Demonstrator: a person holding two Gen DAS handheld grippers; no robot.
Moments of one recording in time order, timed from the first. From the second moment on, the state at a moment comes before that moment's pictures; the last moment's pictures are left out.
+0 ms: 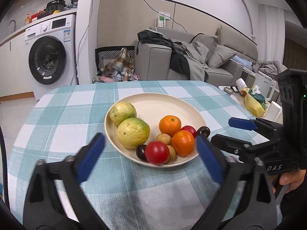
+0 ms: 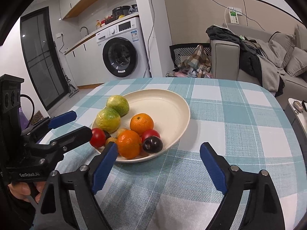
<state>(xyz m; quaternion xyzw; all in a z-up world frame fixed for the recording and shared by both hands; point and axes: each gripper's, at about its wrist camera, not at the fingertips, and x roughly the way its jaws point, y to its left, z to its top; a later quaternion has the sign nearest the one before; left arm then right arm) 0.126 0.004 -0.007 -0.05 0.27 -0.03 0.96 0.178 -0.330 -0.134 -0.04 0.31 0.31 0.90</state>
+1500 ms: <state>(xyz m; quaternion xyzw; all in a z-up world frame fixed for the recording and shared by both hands) 0.099 0.000 -0.006 -0.05 0.27 -0.03 0.96 0.146 -0.337 -0.119 -0.04 0.24 0.34 0.91</state>
